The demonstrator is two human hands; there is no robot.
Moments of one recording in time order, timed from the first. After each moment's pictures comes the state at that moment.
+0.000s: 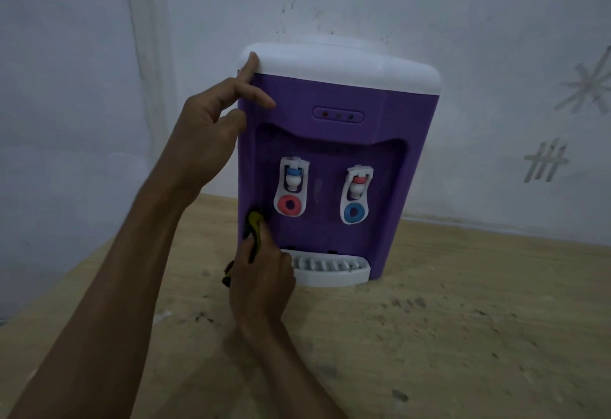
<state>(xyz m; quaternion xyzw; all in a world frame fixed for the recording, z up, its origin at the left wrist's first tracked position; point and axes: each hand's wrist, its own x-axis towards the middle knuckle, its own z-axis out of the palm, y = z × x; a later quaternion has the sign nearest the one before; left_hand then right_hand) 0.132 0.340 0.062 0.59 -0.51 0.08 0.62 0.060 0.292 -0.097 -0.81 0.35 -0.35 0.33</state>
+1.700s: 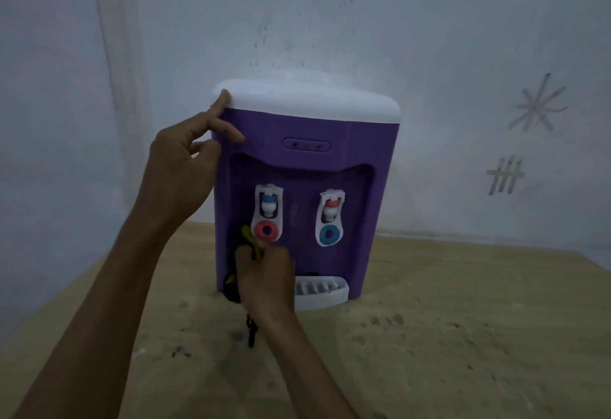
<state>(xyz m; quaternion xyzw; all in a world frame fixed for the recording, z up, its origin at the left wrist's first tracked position) 0.133 0.332 0.064 0.62 -0.48 0.19 0.59 0.036 0.256 -0.056 -0.74 0.29 -0.34 0.50</state>
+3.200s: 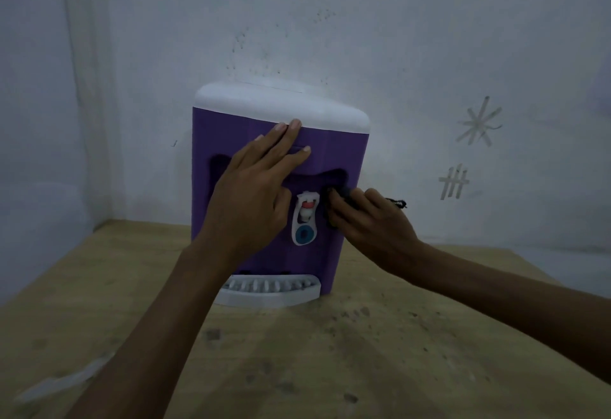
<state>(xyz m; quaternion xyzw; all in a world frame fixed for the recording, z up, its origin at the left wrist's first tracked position) 0.081 0.280 0.037 0.63 -0.59 0.38 0.34 -0.092 0.093 0.020 -0.80 0.02 -0.23 -0.56</state>
